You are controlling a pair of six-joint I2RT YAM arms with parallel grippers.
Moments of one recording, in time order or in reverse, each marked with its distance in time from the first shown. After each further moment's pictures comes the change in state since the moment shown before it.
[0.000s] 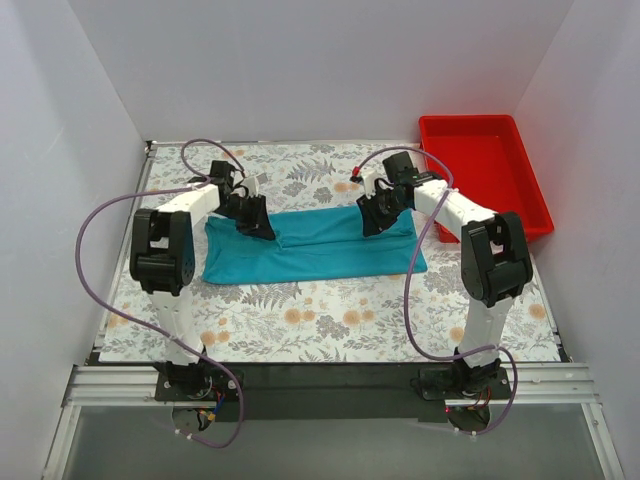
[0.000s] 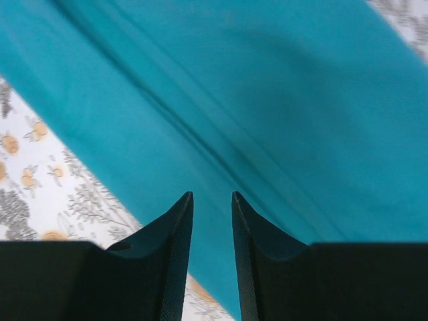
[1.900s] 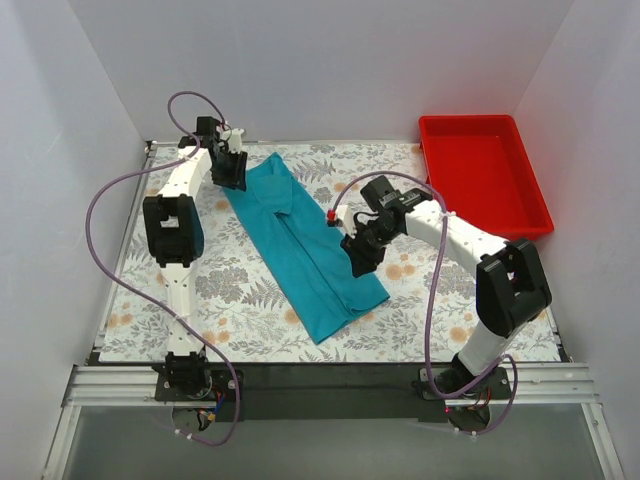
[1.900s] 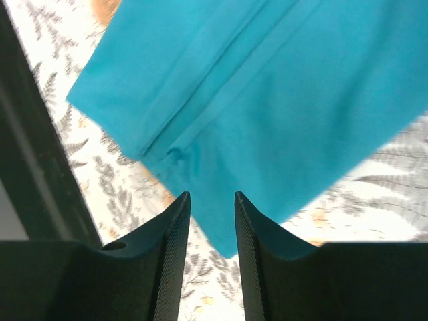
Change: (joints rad) left arm 0.074 0.531 0.897 -0.189 -0.445 0.173; right arm 0.187 -0.203 -0.149 -0.254 -0.116 -0.247
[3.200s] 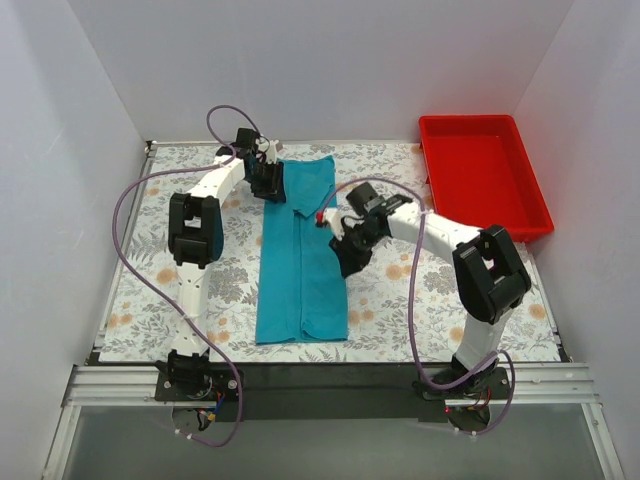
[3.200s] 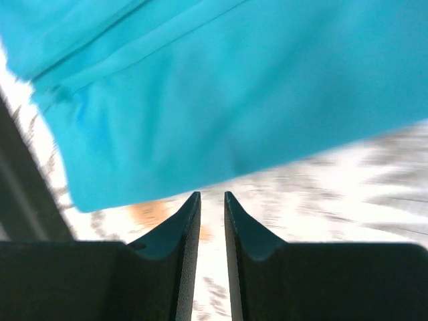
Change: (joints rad) left arm -0.171 -0.039 -0.190 0.123 0.135 -0.230; right arm 0.070 0.118 -0.014 0.146 0.021 0.135
